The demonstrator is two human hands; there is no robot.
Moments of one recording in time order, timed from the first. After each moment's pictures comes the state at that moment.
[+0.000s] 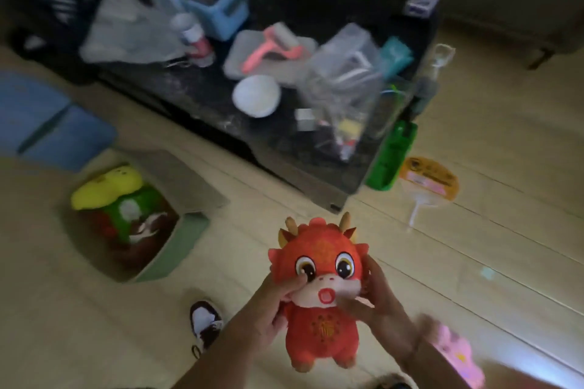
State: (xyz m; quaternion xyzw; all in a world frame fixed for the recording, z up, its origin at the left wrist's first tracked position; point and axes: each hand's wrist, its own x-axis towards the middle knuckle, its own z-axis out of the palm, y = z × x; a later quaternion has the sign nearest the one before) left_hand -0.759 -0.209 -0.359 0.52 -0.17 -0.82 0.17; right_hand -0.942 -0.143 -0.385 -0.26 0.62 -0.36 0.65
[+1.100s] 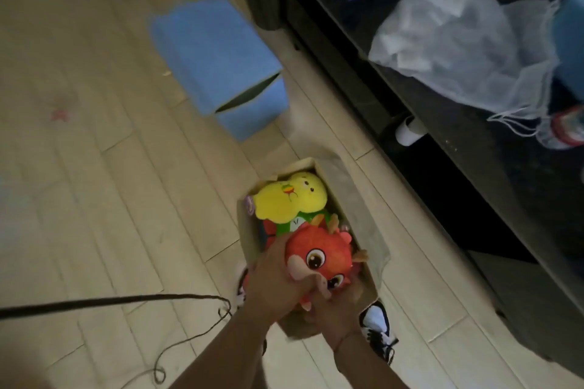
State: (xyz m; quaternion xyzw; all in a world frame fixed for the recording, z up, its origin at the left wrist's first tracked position) left_hand -0.256 -0.475 -0.455 0.77 -0.42 -0.46 0.12; right_hand -0.380 -0.452 -0.503 -0.22 0.72 -0.18 0.64
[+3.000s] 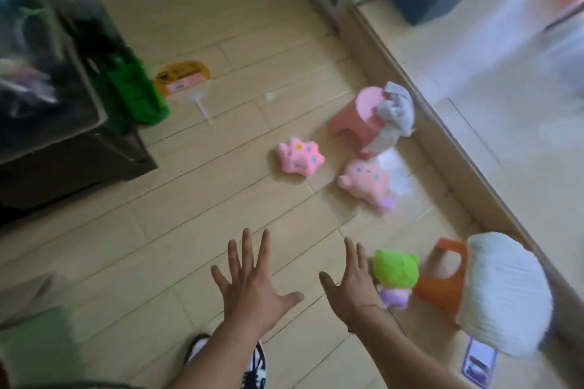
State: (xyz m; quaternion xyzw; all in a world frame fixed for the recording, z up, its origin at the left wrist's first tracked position) left_hand -0.707 0.016 -0.407 0.20 -0.89 -0.28 -0.29; right_hand -0.751 0.188 -0.392 0.11 0.92 -0.19 0.31
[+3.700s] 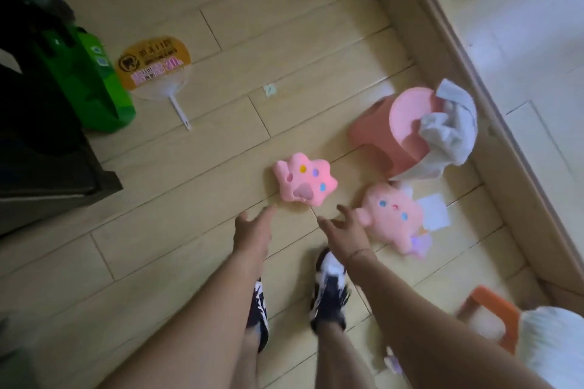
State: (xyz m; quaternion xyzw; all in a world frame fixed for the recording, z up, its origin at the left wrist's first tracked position) left_hand -1.018 0.008 -0.576 0.60 -0.47 -0.61 -0.24; right_hand -1.064 0.167 -0.554 0.24 0.81 -0.35 0.40
